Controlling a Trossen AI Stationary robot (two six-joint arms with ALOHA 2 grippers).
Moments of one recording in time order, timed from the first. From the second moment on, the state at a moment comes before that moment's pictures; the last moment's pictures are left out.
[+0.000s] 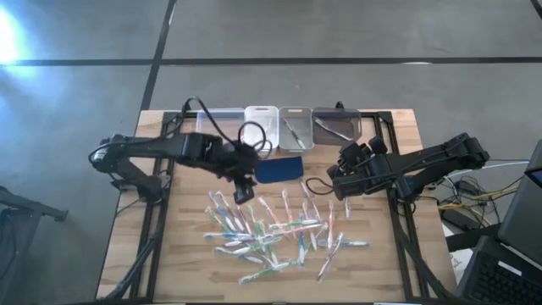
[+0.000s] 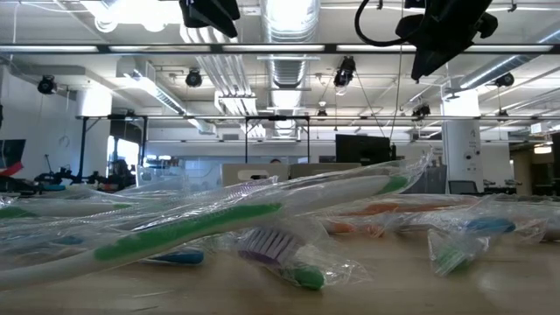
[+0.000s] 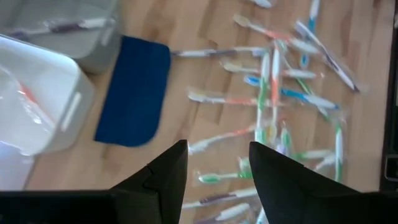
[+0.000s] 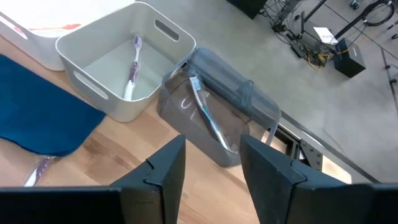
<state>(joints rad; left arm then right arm) -0.07 1.49 1.61 -1.06 -0.09 -0.36 0.23 1.33 1.16 -1.37 0.97 1.12</state>
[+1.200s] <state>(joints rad) -0.44 1.50 1.14 -0.54 -0.10 -0.50 0.23 1.33 1.16 -1.34 0.97 1.12</state>
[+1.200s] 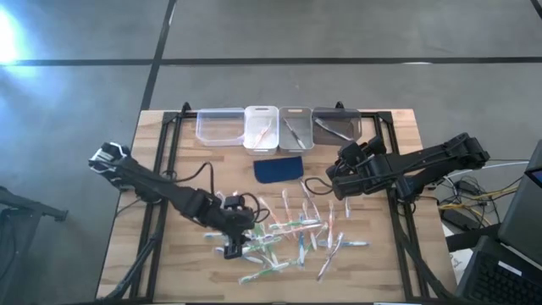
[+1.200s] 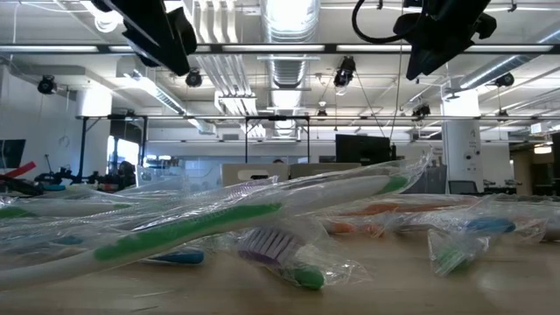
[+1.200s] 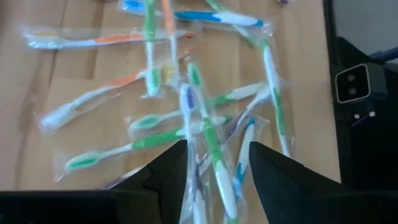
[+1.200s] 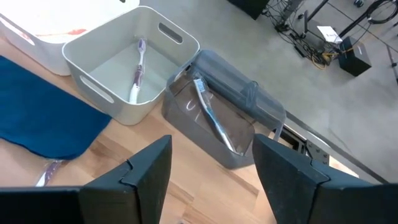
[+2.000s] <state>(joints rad) -0.54 1.56 0.95 -0.26 -0.10 -0.72 0.23 1.33 1.16 -1.34 0.97 1.12</state>
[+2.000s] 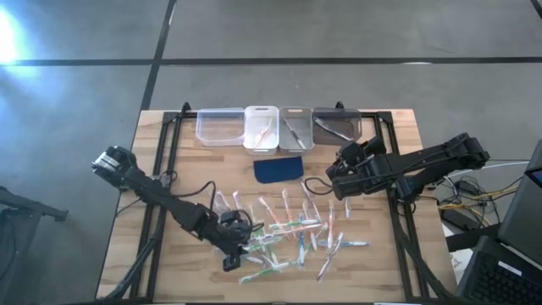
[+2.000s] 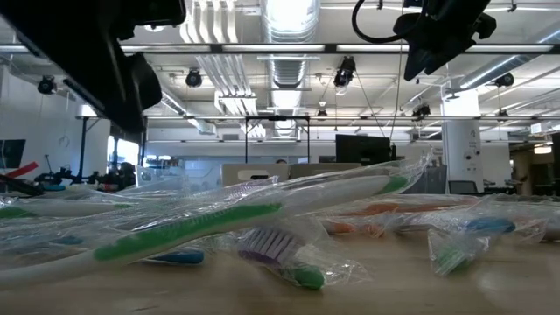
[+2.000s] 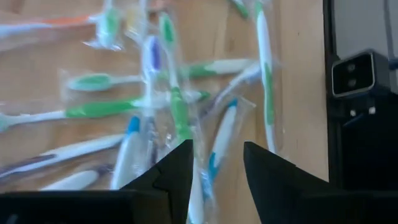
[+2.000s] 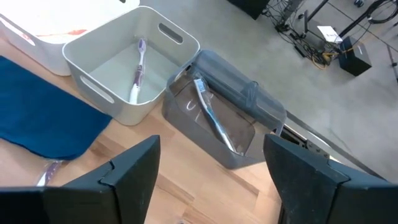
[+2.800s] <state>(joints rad) -0.54 1.65 0.96 -0.27 -0.08 -0.73 0.23 1.33 1.16 -1.32 0.97 1.12</state>
